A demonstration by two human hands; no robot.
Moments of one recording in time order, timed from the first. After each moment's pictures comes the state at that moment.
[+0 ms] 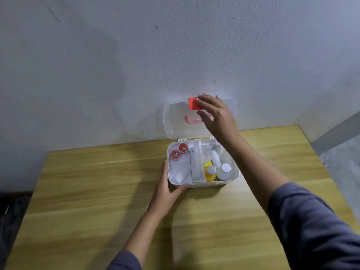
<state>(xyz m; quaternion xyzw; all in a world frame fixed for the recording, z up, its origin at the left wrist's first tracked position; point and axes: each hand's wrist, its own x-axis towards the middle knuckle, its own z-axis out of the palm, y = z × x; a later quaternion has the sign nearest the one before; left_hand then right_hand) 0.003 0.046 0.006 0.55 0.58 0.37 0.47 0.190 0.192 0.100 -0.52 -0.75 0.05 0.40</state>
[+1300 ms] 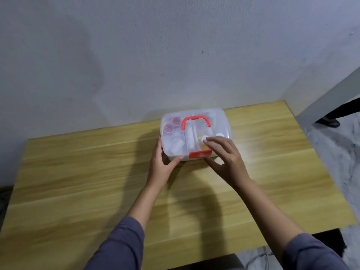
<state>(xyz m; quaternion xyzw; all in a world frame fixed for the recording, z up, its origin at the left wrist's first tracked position) 0.015 0.059 -0.017 0.53 0.59 0.41 0.46 0.223 0.041 0.021 -0.52 -0.76 0.06 0.38</state>
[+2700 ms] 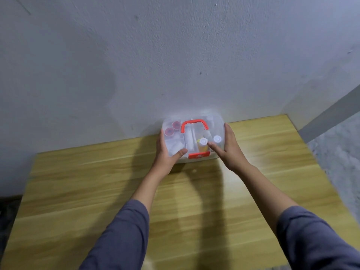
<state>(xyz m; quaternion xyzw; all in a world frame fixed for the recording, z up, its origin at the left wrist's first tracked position) 0.032 0.128 0.008 0.58 0.57 0.38 0.44 0.249 0.115 0.026 -0.66 -0.59 0.36 0.31</state>
